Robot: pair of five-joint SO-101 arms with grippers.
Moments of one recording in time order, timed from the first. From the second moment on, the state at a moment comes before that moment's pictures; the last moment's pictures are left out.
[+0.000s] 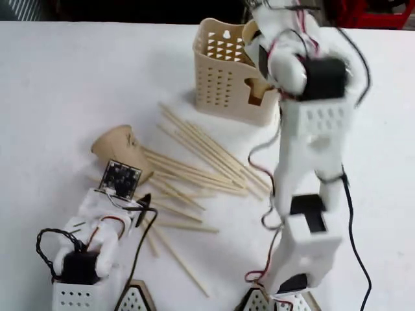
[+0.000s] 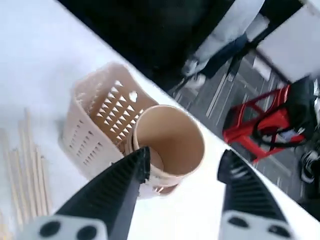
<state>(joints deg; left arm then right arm) -2.9 -103.7 90.7 65.9 -18.5 -11.3 12.3 -69.1 96.4 34.9</state>
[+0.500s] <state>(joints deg) -2.9 -103.7 90.7 65.9 -18.5 -10.0 -15.5 -28.0 98.4 34.6</state>
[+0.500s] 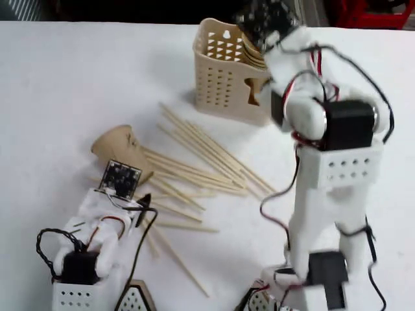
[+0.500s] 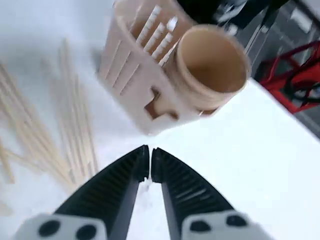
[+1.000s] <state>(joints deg) -3.9 -103.7 89.9 65.9 -18.5 -9.6 -52.5 43.0 68.5 28.0</state>
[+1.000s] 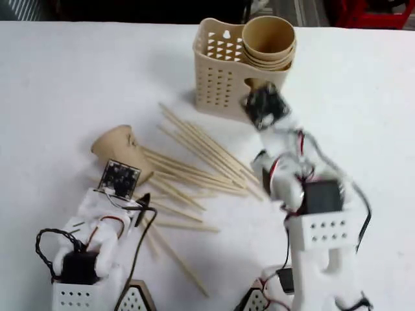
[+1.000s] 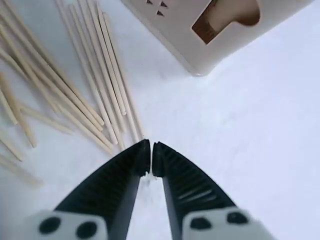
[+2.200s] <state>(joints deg) -16.5 -7.6 1.1 87.4 -28.3 -4.4 -60.2 70.9 47.5 17.7</state>
